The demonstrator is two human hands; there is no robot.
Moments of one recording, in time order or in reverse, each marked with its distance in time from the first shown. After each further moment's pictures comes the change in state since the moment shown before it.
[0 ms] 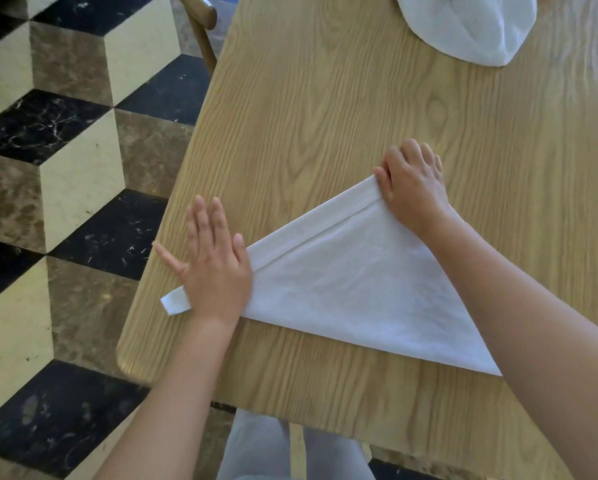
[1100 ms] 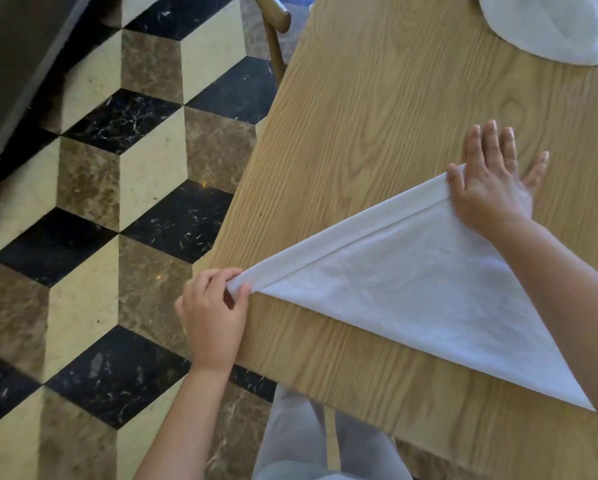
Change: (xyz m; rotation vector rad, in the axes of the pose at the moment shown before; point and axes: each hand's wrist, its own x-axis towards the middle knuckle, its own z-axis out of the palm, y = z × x) left_hand -0.065 -0.071 -0.037 -0.142 0.159 -0.089; right_hand 0.002 0.019 0.009 -0.138 -0.171 0.209
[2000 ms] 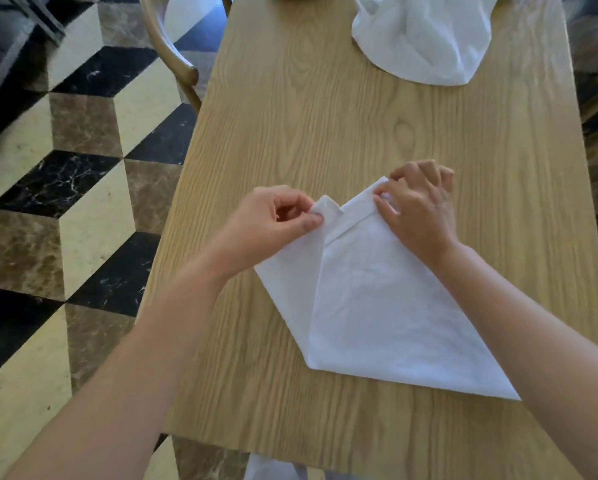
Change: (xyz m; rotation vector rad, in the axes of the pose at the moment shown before) left_hand 0.112 0.191 -0.009 -0.682 -0.786 0.405; right_hand -0.019 0.018 -0.020 0.138 0.487 -0.282
